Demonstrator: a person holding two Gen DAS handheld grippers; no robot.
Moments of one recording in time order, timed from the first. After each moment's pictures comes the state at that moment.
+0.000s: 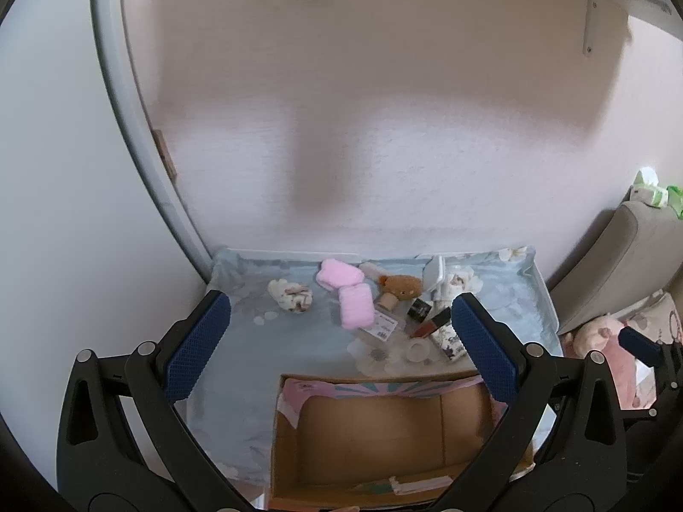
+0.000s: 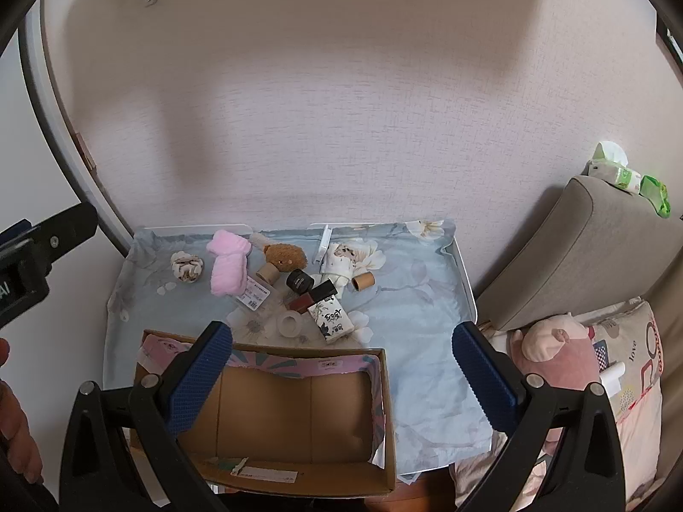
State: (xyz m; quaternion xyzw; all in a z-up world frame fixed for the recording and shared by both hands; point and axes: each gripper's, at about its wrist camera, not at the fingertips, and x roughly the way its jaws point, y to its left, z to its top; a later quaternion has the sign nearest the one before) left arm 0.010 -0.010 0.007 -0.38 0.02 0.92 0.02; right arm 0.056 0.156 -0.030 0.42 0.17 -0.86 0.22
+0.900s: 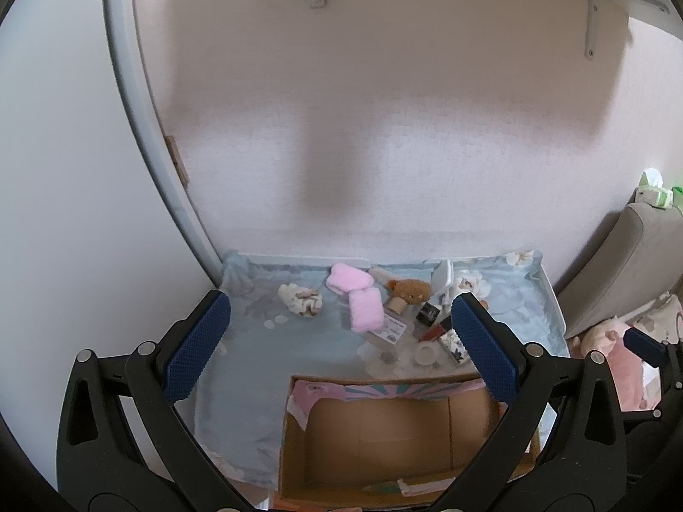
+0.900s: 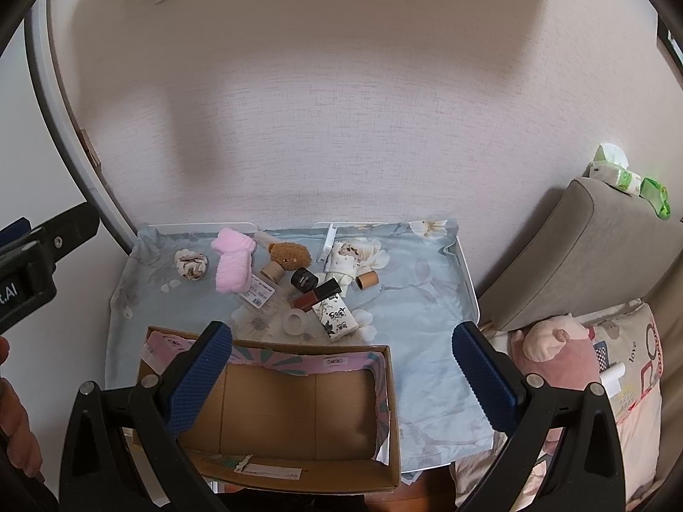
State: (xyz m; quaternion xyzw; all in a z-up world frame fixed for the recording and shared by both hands) left arm 0.023 -0.009 0.009 -0.36 0.03 0.93 0.02; right arm 0.061 0.155 -0.030 0.41 0.18 -0.86 0.25
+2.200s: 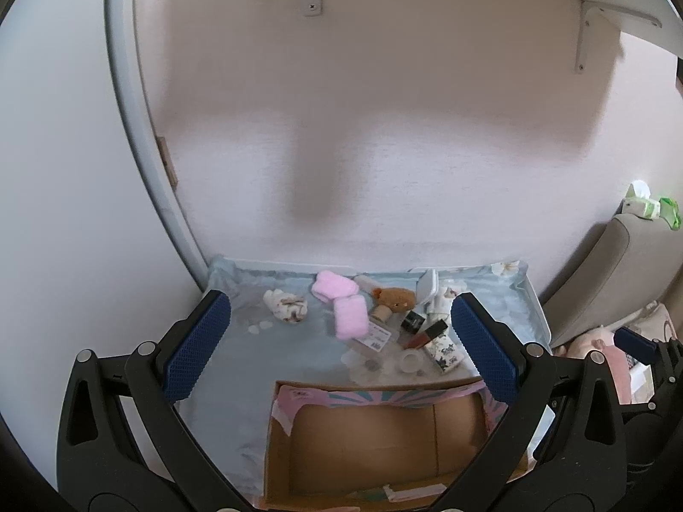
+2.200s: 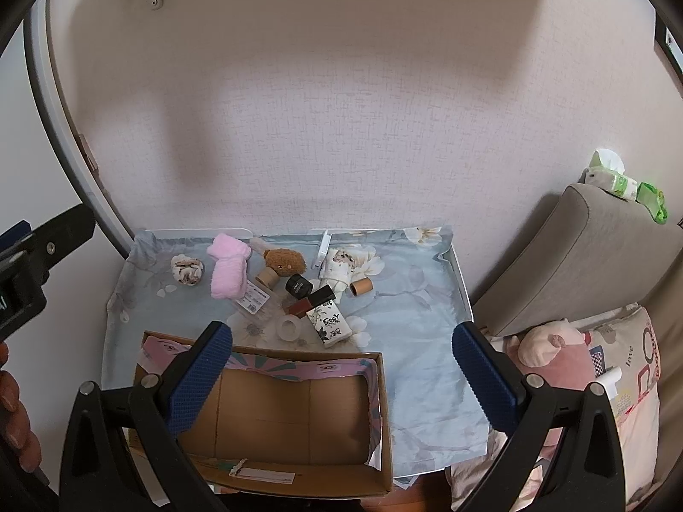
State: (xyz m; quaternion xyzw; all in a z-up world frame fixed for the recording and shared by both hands) left arm 0.026 -0.018 0.003 -0.35 0.01 0.93 0.06; right arm 0.058 0.155 -0.028 0.39 0.20 -0.86 0.27
